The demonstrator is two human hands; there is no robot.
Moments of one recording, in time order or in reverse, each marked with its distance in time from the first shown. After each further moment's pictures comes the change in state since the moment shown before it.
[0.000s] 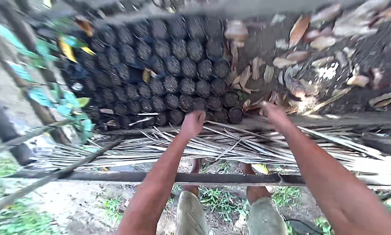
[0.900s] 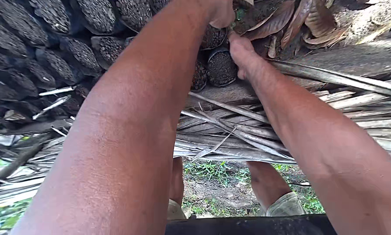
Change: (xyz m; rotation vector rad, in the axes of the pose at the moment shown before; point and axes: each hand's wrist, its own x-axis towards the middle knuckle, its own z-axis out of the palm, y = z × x) left_hand 0.281 0.070 0.191 0.594 -0.529 0.168; right_hand 0.170 0.075 0.148 0.343 -0.078 0.258
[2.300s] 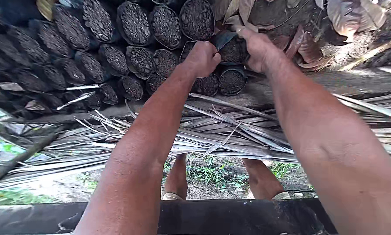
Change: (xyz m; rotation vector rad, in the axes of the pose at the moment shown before) left_hand -0.075 -0.067 0.048 -0.319 0.213 0.035; right_hand 0.013 -0.055 -0.022 0.084 -0.123 -0.129
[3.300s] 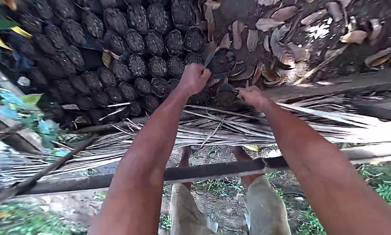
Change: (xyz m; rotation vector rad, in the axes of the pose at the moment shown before) left_hand -0.117 0.095 -0.087 -0.143 0.227 0.036; right_hand -0.165 0.009 -0.070 -0.516 -0.036 0.011
